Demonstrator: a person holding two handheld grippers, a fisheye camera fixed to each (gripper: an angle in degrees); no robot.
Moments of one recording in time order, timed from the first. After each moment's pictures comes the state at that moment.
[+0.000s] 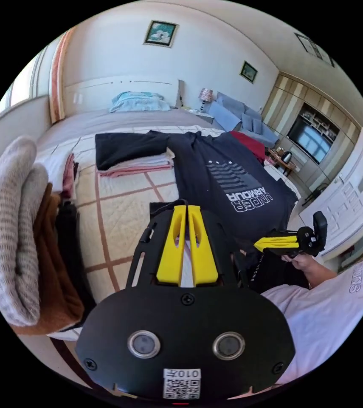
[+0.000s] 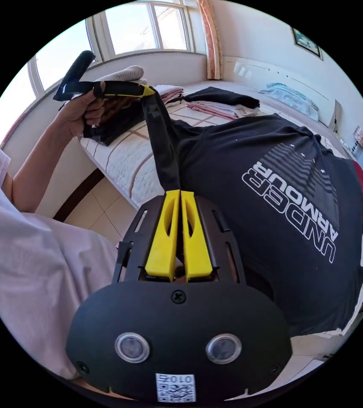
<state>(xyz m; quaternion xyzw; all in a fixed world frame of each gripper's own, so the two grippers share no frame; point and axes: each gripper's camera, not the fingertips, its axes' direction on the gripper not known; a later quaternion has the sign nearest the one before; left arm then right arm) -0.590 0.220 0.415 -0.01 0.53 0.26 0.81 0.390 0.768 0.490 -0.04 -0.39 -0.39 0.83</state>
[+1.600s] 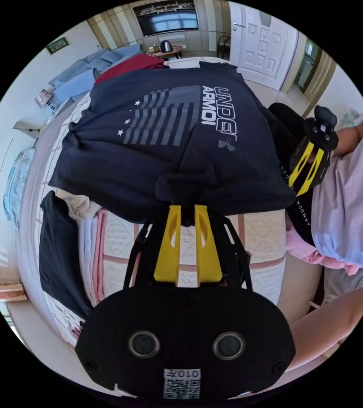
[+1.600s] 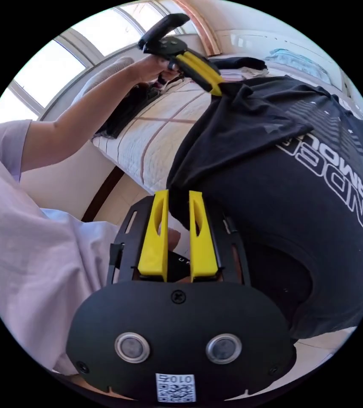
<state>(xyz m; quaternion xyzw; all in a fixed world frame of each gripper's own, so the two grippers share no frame) -0.312 0.056 0.357 0.05 0.46 0.72 0.52 0.397 0.689 0.519 -0.14 -0.45 -0.34 0.81</state>
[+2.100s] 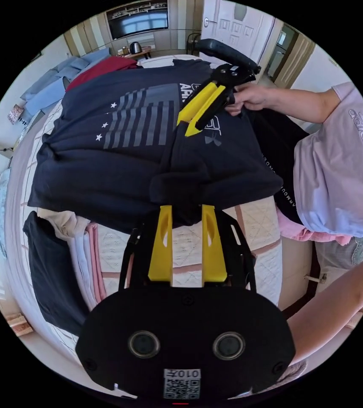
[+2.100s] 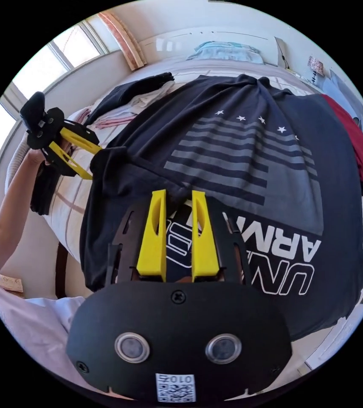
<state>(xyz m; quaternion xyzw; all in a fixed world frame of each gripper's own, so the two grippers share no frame) -0.249 -0.009 0.353 0.02 0.49 0.75 0.44 0.376 0.539 0.594 -0.14 -0.31 -0.23 0.91</state>
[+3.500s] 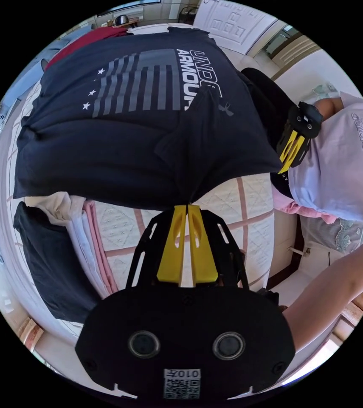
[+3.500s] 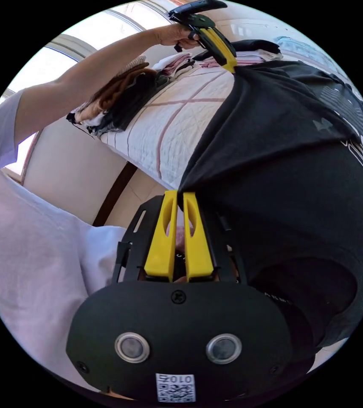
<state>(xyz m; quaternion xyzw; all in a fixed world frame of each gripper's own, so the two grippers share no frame) -0.171 -0.081 0.290 -0.07 0.43 0.81 0.40 0.351 0.726 0.506 -0.21 -0.48 -0.35 0.78</state>
